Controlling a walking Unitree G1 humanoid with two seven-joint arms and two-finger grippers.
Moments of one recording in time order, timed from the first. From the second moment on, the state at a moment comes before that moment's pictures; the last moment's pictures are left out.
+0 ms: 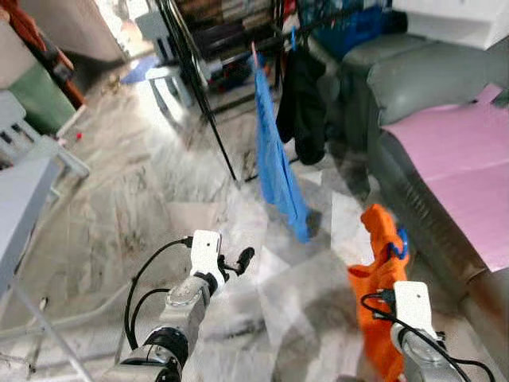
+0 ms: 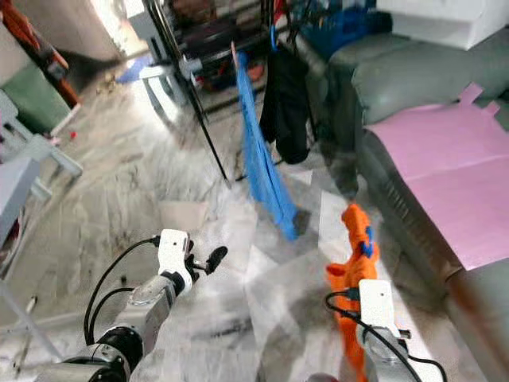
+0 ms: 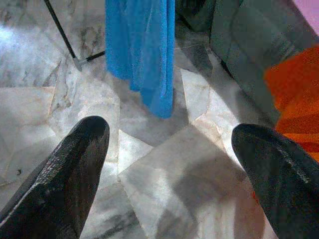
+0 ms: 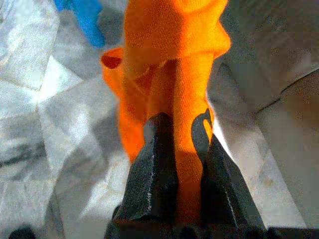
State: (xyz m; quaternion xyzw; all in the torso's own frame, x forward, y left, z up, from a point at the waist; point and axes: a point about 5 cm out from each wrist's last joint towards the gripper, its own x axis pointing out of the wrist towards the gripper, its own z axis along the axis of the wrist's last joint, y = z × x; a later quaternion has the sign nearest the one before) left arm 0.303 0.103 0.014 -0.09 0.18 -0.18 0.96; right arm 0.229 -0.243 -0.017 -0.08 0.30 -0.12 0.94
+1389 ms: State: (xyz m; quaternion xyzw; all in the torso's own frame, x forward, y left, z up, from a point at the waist) left arm 0.289 0.135 -0.002 -0.08 0.19 -0.04 0.98; right arm 0.247 -0.209 -0.024 -0.13 0.33 -0.02 0.94
